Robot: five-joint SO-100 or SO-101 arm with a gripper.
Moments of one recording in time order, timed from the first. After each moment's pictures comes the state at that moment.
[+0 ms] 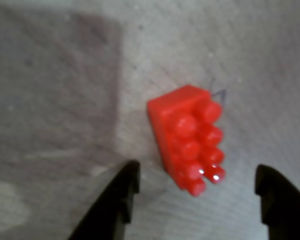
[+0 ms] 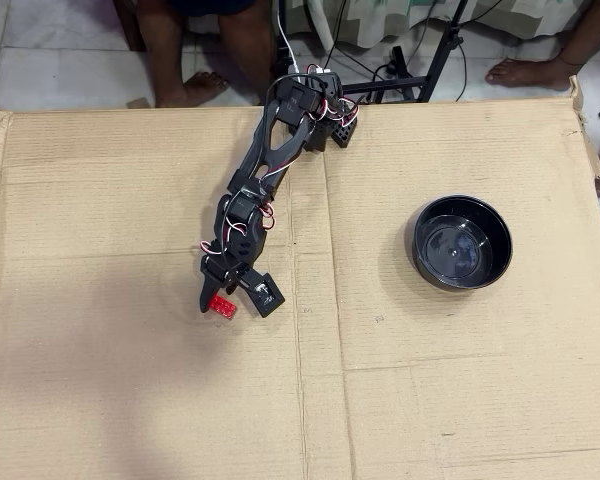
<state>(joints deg) 31.7 57.4 75.9 49.9 8.1</state>
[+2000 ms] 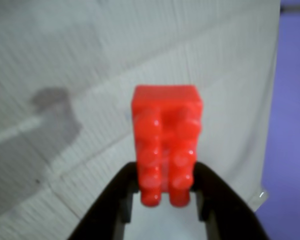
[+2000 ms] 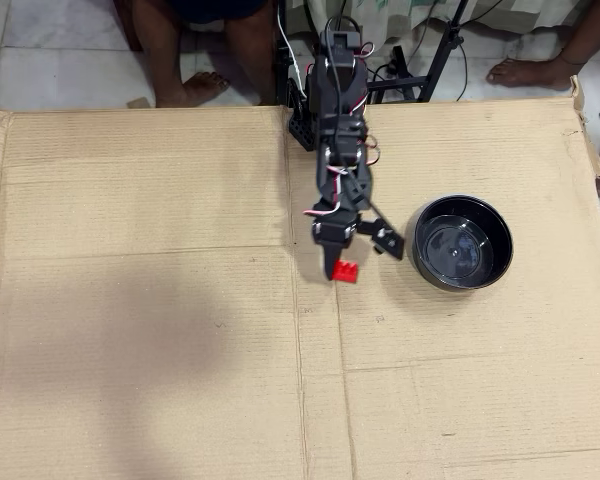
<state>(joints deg) -0.1 97.6 95.3 64.3 8.5</state>
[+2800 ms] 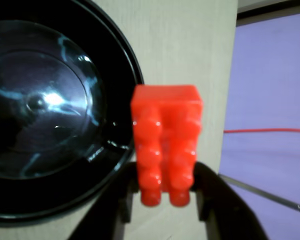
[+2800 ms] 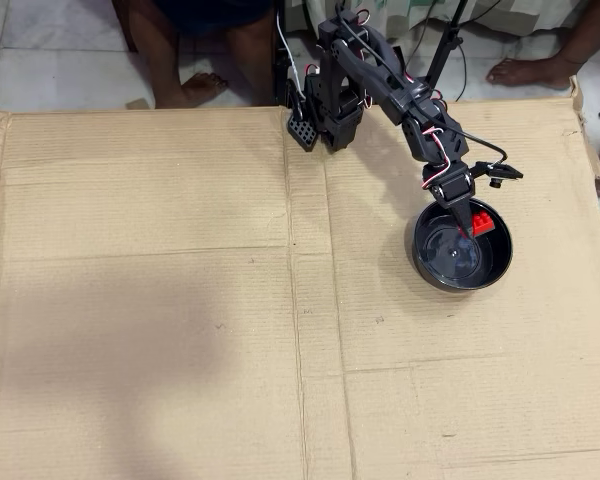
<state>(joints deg) -35.8 110.5 118.7 36.1 19.0</state>
